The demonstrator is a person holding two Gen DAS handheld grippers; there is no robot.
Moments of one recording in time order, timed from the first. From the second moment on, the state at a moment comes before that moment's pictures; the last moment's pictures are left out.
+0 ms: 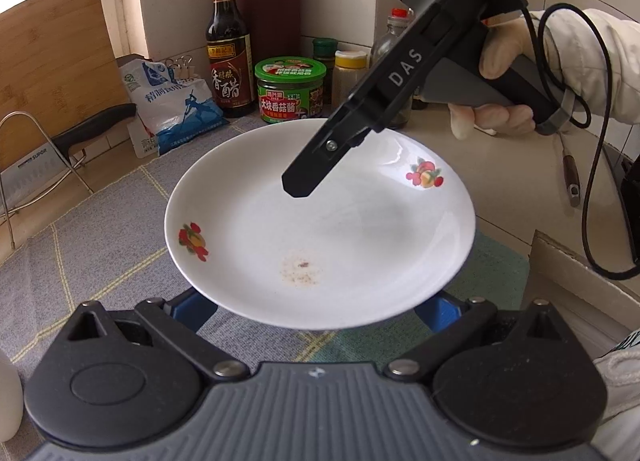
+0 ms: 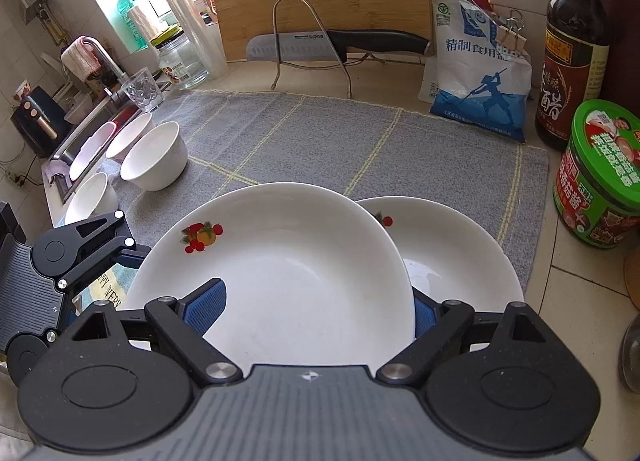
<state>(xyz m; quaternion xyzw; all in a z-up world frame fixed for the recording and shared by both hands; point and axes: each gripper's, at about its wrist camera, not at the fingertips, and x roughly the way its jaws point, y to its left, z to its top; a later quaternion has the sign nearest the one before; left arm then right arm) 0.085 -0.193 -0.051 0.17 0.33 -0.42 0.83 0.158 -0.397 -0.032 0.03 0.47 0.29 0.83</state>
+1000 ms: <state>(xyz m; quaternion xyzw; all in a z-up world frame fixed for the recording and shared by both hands) 0.113 -0.216 -0.062 0.18 0.34 -0.42 0.82 0.180 -0.433 -0.067 0.05 0.50 0.27 0.82</state>
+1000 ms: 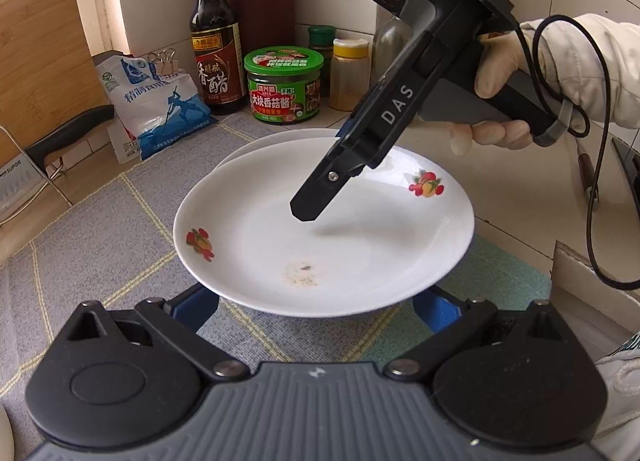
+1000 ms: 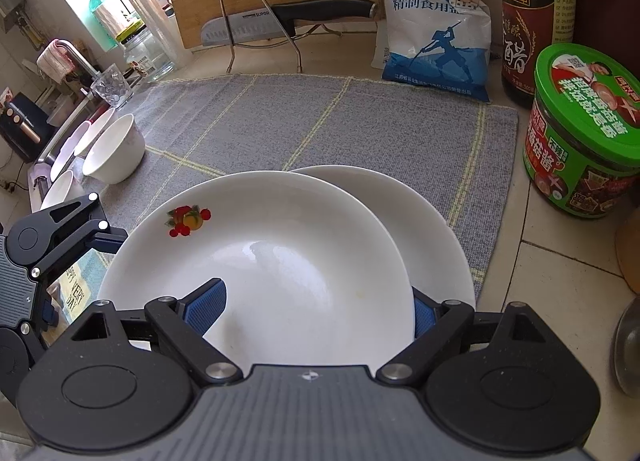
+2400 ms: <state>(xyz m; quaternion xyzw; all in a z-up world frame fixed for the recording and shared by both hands) 0.119 -0.221 -0.067 0.19 0.32 -0.44 0.82 0.160 -0.444 -0.047 0.03 0.50 0.22 0.84</state>
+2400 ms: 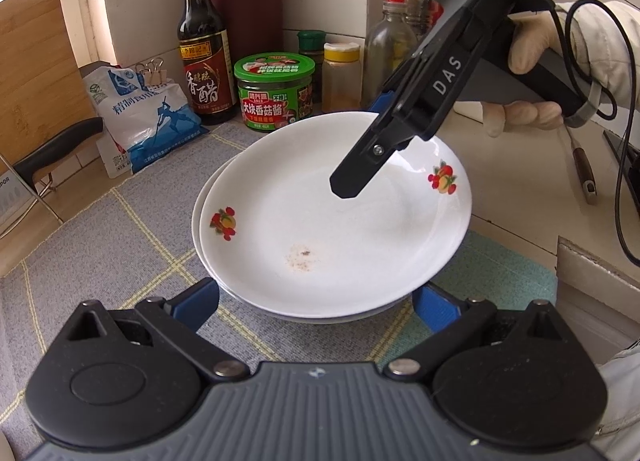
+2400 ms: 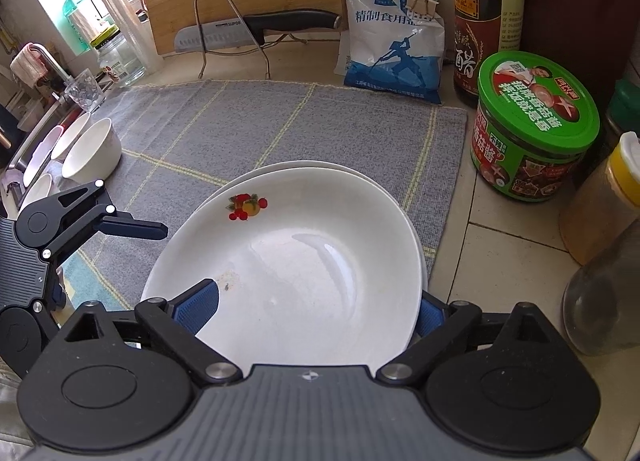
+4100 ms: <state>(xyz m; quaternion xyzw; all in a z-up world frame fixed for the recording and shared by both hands) 0.046 0.049 -0.012 0.11 0.30 -0.18 0.93 0.063 -0.156 -0.023 -0.11 0.35 0.22 0.90</state>
